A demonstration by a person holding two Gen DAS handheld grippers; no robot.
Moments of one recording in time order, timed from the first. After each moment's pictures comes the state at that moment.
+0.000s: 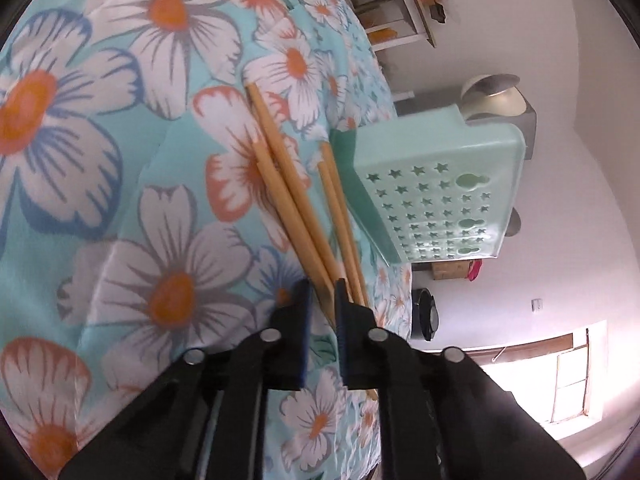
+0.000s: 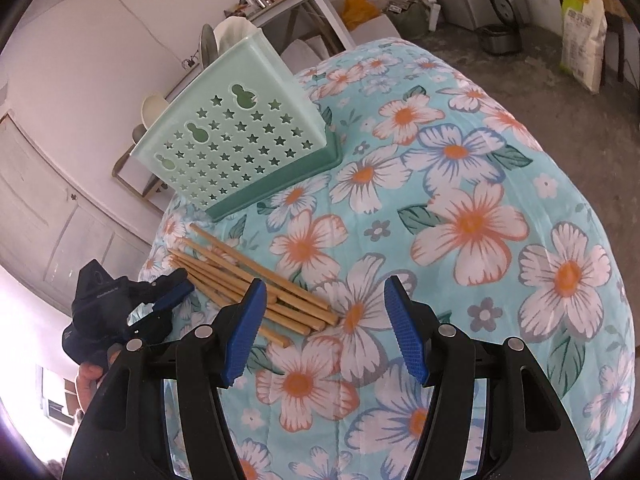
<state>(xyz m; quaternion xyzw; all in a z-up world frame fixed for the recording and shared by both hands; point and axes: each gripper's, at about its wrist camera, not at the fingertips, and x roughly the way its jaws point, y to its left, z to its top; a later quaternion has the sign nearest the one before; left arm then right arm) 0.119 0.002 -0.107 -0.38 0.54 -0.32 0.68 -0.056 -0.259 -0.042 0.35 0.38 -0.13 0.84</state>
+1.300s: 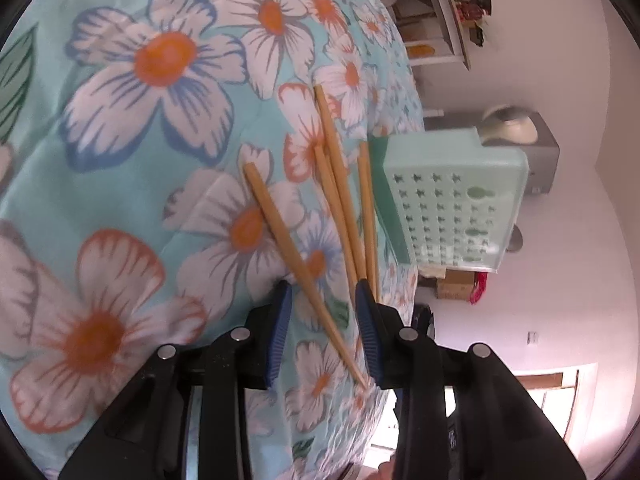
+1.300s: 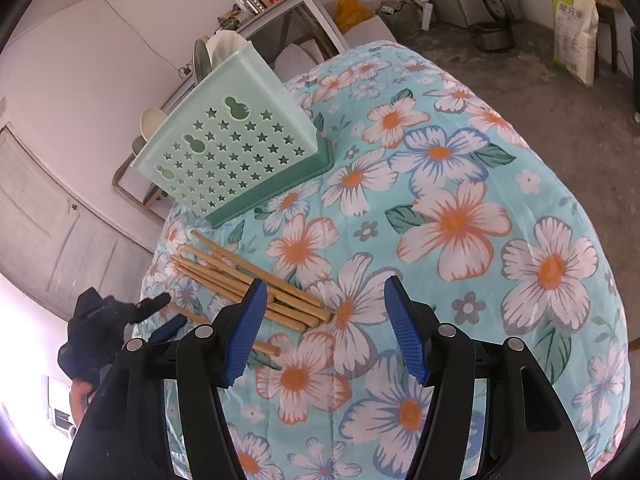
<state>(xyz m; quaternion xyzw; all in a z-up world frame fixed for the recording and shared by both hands) 0.100 0.038 -0.102 -0.42 0.57 -0.26 0.66 -0.064 -0.263 -0.036 0.37 0.37 -0.13 0.84</state>
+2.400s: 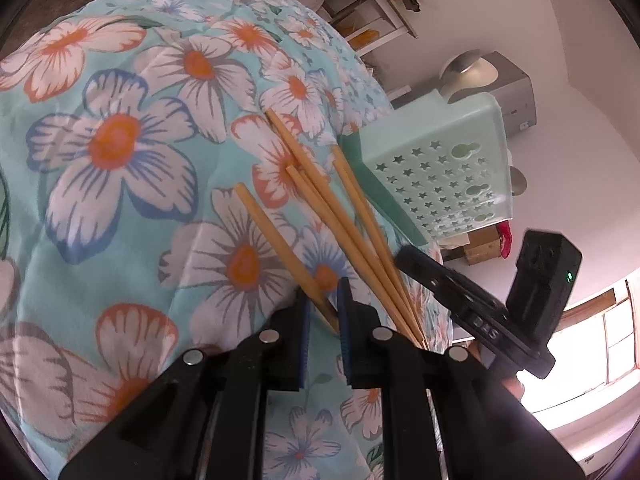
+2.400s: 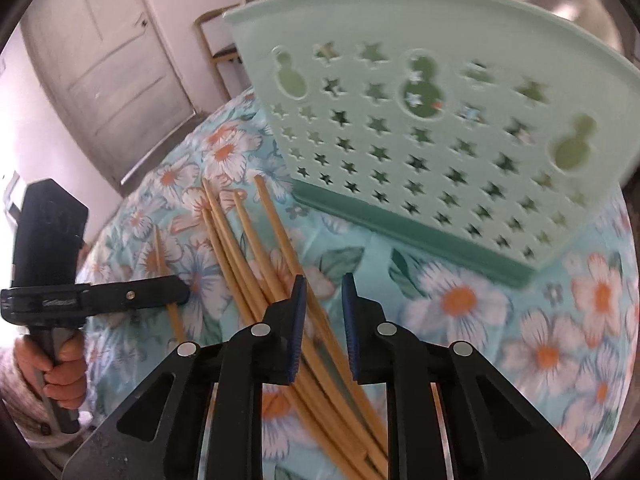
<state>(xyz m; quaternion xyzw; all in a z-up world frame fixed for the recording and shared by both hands) 0.096 0.036 -0.094 -0.29 0.51 -0.33 0.74 0.108 -0.193 -0.046 0.08 0.49 0.06 0.87</state>
